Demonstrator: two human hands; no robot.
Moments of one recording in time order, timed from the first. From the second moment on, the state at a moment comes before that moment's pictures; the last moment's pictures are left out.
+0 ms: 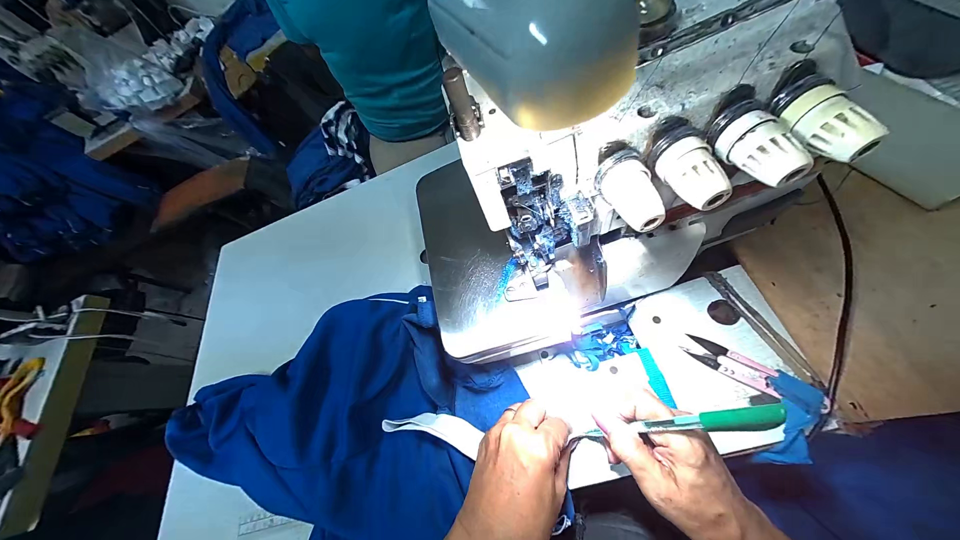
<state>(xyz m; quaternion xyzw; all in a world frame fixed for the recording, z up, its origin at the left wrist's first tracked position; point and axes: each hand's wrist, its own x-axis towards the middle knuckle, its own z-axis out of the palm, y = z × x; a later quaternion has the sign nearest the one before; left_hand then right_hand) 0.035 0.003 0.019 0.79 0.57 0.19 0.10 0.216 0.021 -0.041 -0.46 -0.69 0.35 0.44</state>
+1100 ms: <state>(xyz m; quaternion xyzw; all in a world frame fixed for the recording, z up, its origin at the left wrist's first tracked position) 0.054 -0.010 0.022 0.80 0.57 0.17 0.04 0.220 0.022 -0.041 -0.40 -0.75 0.27 0.45</state>
